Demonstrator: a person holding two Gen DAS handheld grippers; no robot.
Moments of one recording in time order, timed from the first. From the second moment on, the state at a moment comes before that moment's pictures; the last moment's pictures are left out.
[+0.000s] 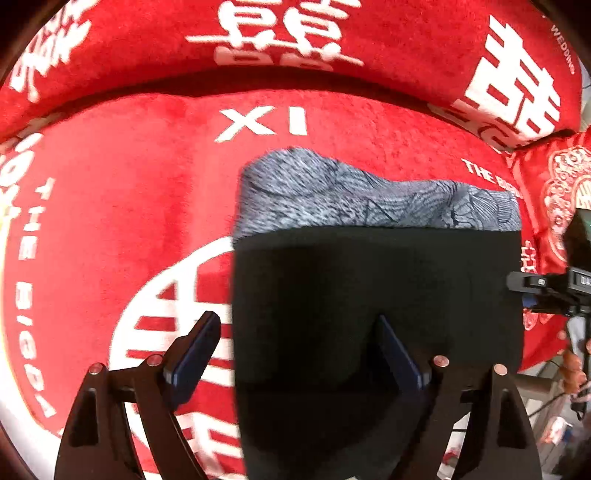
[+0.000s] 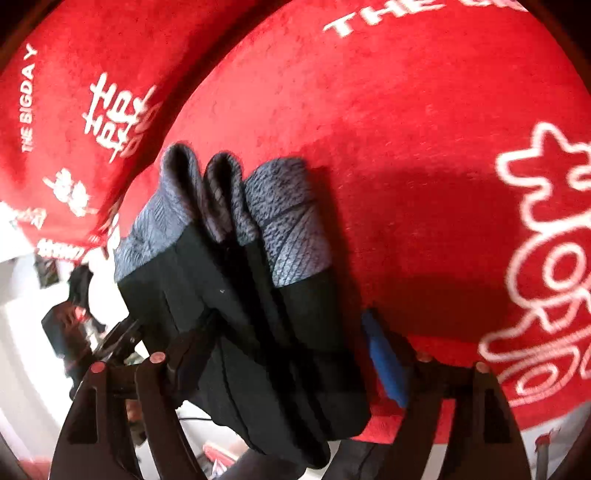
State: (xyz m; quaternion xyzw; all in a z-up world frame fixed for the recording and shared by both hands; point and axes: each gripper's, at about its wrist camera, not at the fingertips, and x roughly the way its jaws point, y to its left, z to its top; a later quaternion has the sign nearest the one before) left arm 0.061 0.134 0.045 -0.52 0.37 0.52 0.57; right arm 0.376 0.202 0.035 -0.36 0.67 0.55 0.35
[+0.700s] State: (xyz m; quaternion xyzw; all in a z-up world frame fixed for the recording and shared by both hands) left arm 0.079 0.155 0.045 -0.48 0.38 0.54 0.58; right arm 0.323 0.199 0.075 -0.42 0.53 0.63 0.38
